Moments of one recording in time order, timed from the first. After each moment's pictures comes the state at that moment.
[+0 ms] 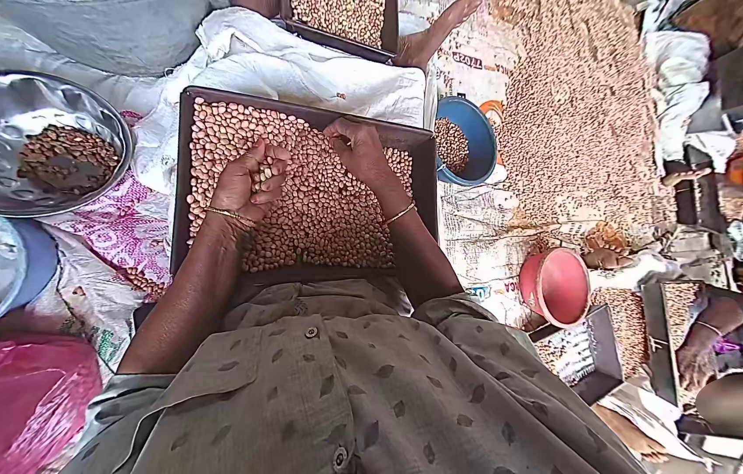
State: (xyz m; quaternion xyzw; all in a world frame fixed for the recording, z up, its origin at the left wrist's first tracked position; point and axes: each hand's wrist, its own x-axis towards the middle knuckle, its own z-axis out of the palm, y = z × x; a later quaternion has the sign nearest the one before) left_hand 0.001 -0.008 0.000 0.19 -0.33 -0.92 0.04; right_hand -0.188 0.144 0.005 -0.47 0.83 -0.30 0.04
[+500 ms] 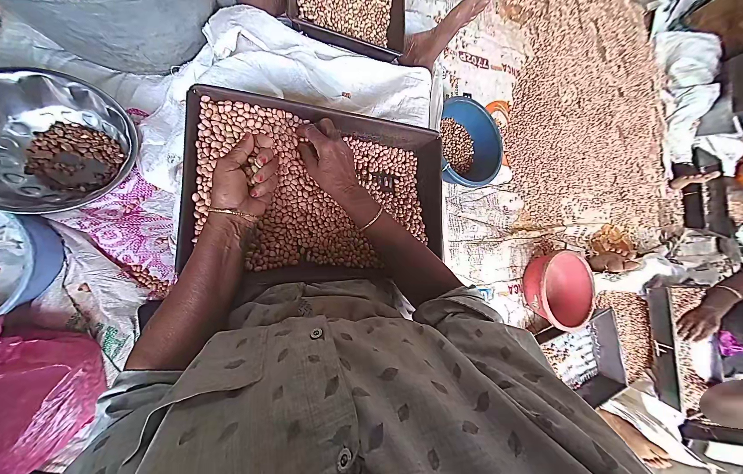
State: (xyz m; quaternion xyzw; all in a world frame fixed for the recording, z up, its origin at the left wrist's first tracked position) left_hand 0.001 -0.009 0.001 0.20 -0.28 -0.93 0.15; right_hand -0.138 0.102 -0.025 -0.43 0.87 -0.26 -0.02
